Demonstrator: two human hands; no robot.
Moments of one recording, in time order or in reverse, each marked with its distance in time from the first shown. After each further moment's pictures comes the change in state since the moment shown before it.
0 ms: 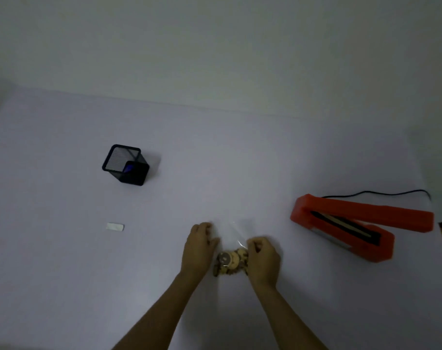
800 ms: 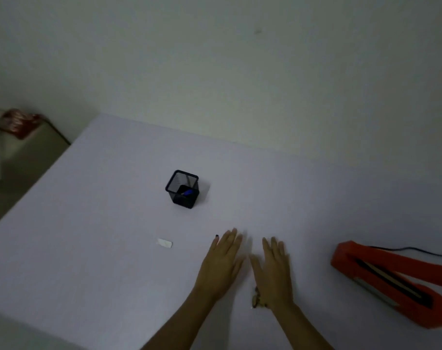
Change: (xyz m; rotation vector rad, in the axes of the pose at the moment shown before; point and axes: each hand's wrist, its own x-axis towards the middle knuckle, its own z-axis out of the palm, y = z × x) left_hand -0.005 -0.018 -0.077 0.407 0.158 0.539; right_hand -0.014 -0.066 0.033 -0.372 -0.275 -0.493
